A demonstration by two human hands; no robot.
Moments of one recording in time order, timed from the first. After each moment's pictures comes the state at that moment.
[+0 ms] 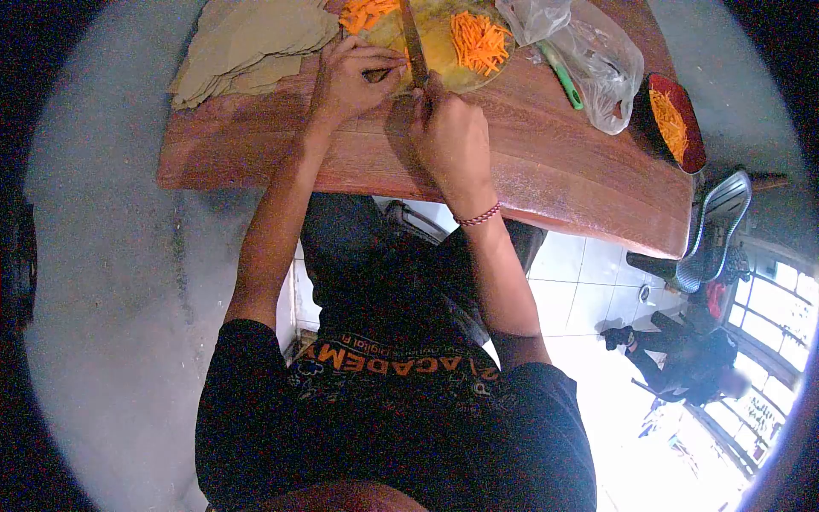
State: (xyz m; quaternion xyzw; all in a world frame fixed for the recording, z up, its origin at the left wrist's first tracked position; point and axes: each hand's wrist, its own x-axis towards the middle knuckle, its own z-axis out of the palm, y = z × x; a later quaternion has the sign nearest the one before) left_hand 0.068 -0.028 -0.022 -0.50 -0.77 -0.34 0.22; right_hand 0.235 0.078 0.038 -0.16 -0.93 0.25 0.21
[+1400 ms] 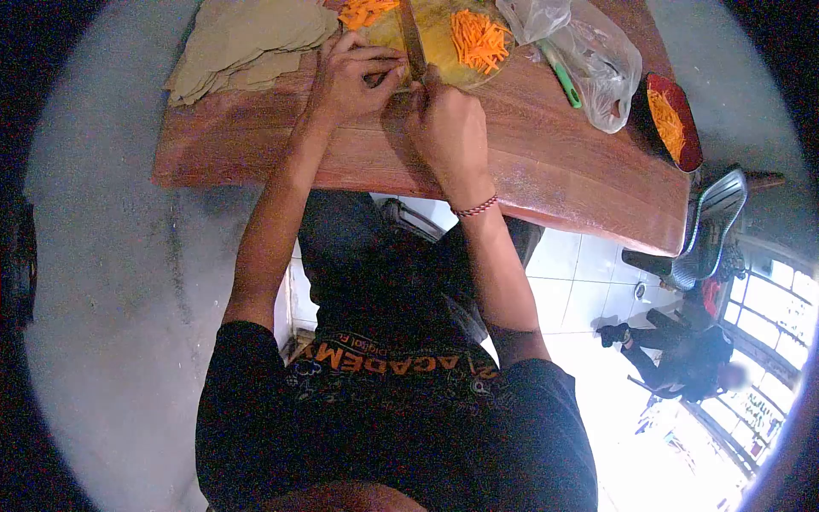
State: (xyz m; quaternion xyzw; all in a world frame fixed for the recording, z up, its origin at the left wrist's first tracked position) left_hand 0.075 -0.032 -0.018 -0.51 -0.76 -0.34 0.23; right_hand 0.228 0.077 0.038 -0.16 -0.94 0.23 0.21
